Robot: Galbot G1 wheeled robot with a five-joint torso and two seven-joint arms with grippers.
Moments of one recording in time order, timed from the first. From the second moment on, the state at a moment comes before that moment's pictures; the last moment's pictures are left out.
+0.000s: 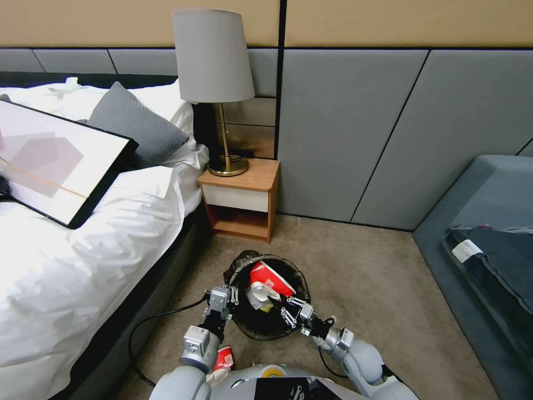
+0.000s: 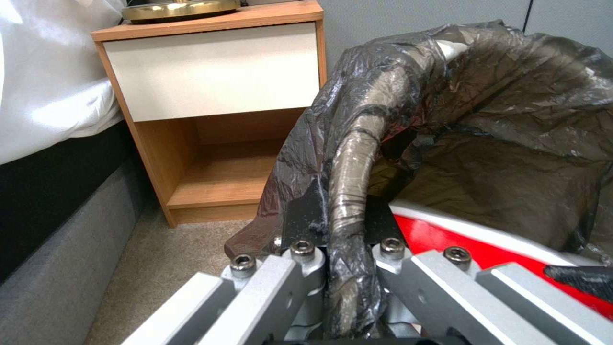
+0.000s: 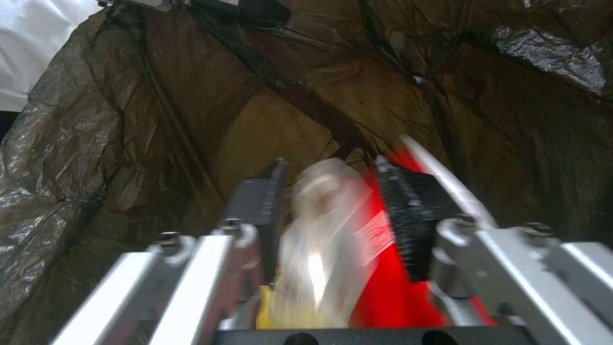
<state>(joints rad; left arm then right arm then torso) 1.85 -1.41 -0.34 -2.37 0.07 0.17 -0.01 -1.56 1.18 0.31 1.84 0.25 0.39 -0.64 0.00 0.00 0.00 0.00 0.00</state>
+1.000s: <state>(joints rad) 1.85 -1.40 -0.34 -2.37 0.04 0.17 -0.02 -1.64 1.23 0.36 2.15 0.20 0.41 -0.45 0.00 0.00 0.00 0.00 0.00</state>
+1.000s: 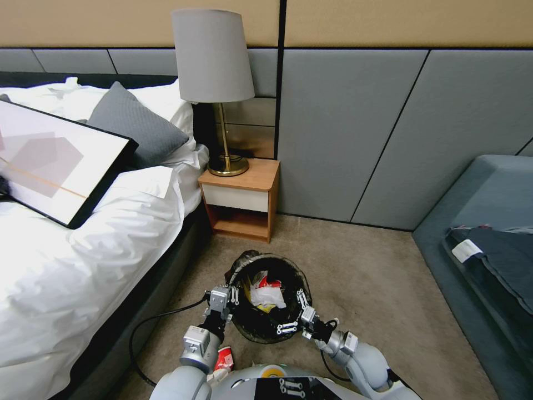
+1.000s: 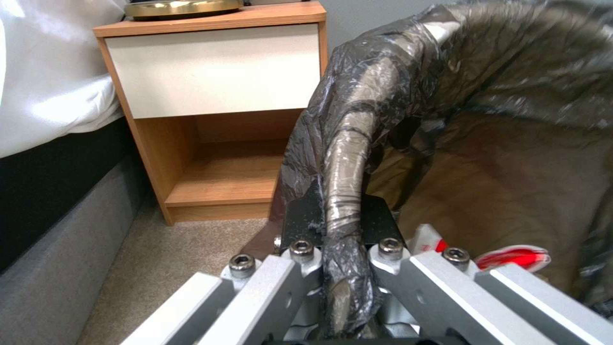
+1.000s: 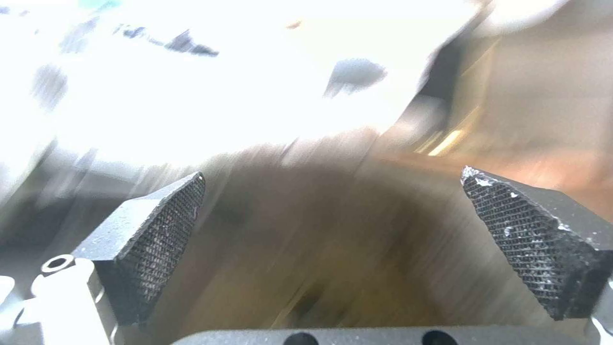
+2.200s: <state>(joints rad) 1.85 -1.41 -0.36 -2.37 0.02 0.18 -0.04 -1.81 1.45 0.64 2.09 0.09 0.57 -0.07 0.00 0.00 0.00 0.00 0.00</state>
